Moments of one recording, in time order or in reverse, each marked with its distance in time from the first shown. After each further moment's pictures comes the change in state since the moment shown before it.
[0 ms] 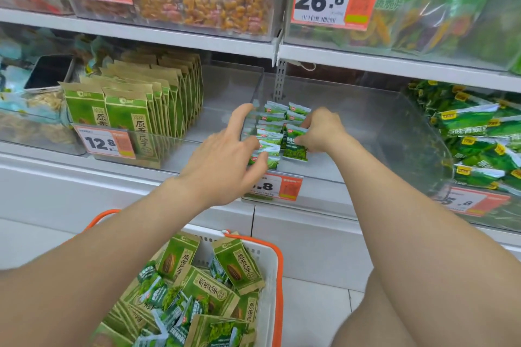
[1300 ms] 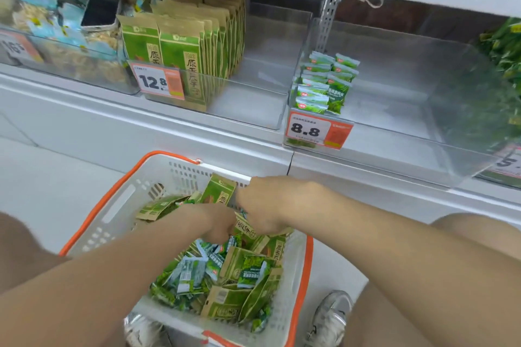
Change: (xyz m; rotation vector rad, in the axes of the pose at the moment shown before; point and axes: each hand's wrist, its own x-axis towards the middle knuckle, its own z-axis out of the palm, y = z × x) left_hand -0.172 -0.051 0.103 -0.014 -1.315 -0.234; right_hand -0.224 -0.100 0.086 -0.660 -0.718 -0.761
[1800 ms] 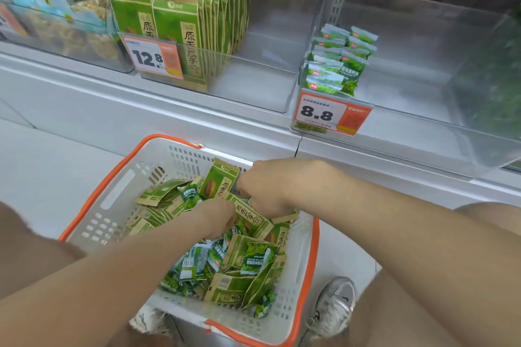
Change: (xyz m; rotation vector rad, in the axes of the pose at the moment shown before) left_hand 0.048 -0.012 0.048 -0.073 0.151 -0.011; right_hand 0.031 0.014 0.010 -0.044 -0.024 -0.045
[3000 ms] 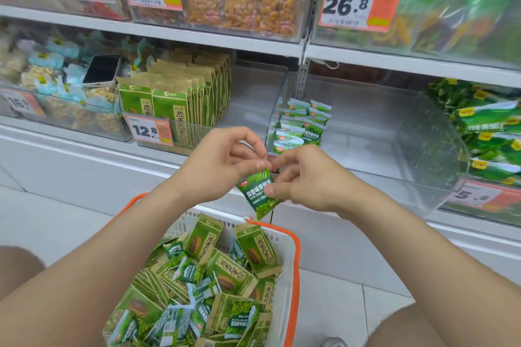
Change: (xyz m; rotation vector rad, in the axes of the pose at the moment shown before) left_hand -0.145 0.071 -0.210 -0.996 0.812 0.536; right_hand -0.100 0.069 -0.033 1.041 0.616 0.267
